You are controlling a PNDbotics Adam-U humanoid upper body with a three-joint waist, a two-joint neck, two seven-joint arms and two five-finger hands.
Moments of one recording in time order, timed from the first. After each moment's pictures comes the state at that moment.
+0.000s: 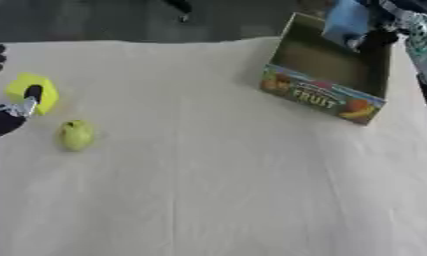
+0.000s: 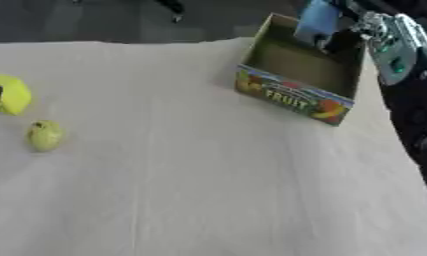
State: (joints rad) left arm -0.56 0.41 -0.05 -1.55 -0.48 0.04 0.10; right arm -0.95 -0.68 -0.05 -0.91 0.81 0.04 0.26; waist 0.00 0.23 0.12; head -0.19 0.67
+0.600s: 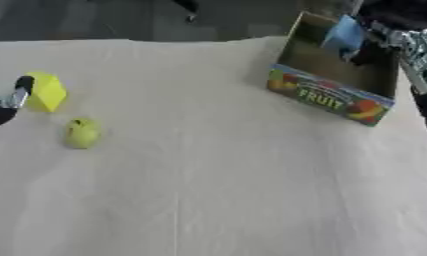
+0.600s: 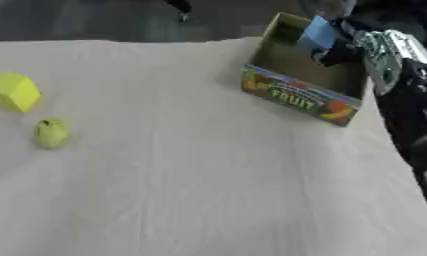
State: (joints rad) left arm -0.56 0.41 -0.03 -1.55 -0.48 0.06 0.12; right arm -0.98 -0.64 -0.05 -0.80 0.95 0.03 0.27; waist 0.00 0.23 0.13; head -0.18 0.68
